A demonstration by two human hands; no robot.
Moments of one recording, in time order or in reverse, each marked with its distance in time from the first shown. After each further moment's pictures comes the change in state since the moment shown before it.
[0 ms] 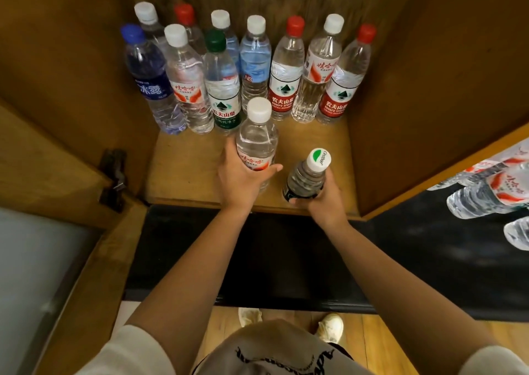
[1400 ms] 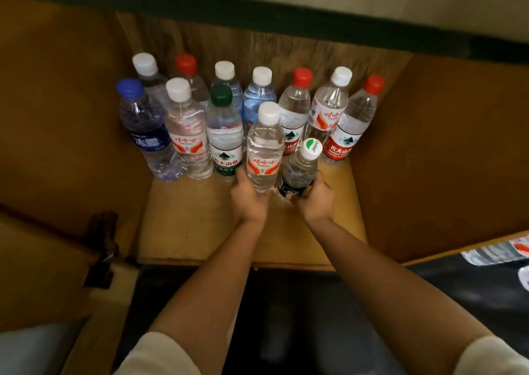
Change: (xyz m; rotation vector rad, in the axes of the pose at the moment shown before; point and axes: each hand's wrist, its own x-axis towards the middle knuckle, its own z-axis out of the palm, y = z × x) left_hand 0.086 -0.015 0.047 0.041 -0.003 -0.095; right_hand 0.101 -0.034 0.036 -0.421 0.204 0.048
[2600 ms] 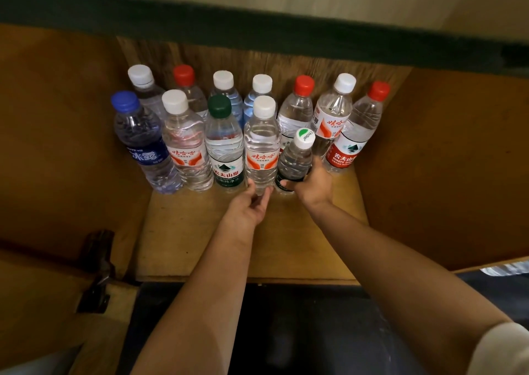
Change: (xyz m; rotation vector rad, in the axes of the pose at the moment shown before) left_hand 0.023 0.030 -0.021 -1.347 -0.146 -1.049; right_hand 0.045 -0.024 0.008 0.124 0.006 0.004
